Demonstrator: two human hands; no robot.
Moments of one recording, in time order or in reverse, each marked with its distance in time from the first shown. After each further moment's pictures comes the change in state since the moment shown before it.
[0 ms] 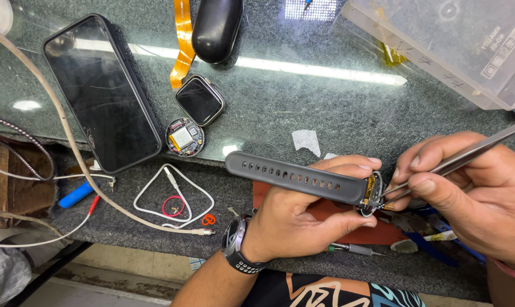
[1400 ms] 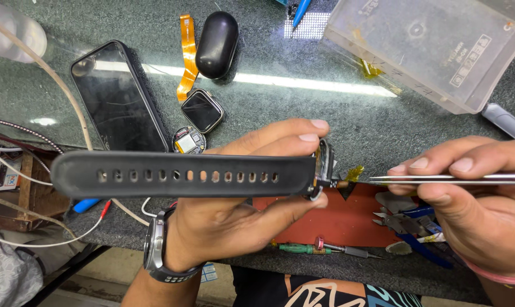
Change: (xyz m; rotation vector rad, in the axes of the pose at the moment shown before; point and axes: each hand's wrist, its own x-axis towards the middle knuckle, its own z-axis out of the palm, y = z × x) left_hand 0.042 0.093 -0.046 0.399 -0.028 0.110; right_hand -0.007 -0.020 0.020 0.089 0.163 -0.428
